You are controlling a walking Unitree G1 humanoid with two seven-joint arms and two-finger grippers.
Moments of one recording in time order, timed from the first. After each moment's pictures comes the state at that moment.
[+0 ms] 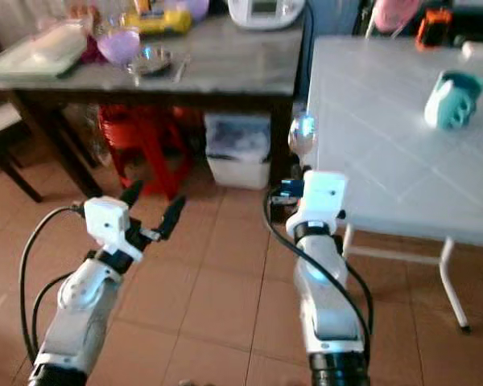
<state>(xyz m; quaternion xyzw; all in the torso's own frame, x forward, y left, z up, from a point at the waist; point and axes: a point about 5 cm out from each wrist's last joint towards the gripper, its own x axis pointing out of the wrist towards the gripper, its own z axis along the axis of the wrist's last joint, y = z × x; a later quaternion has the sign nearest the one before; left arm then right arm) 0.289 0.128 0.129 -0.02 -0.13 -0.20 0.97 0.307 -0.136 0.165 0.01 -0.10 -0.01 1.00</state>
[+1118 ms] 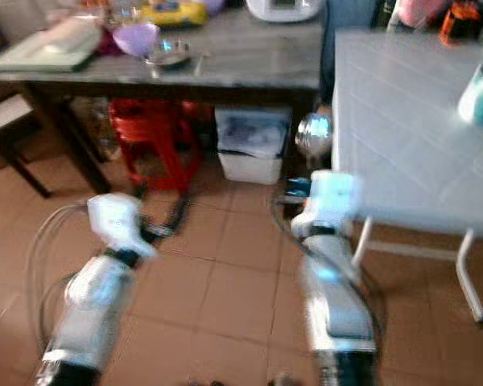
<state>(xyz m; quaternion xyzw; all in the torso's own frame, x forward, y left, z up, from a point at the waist) 0.290 0.110 0.128 -0.05 -0.12 -0.21 0.97 0.308 -0.154 0.159 0.01 -0.08 -0.04 1.00</state>
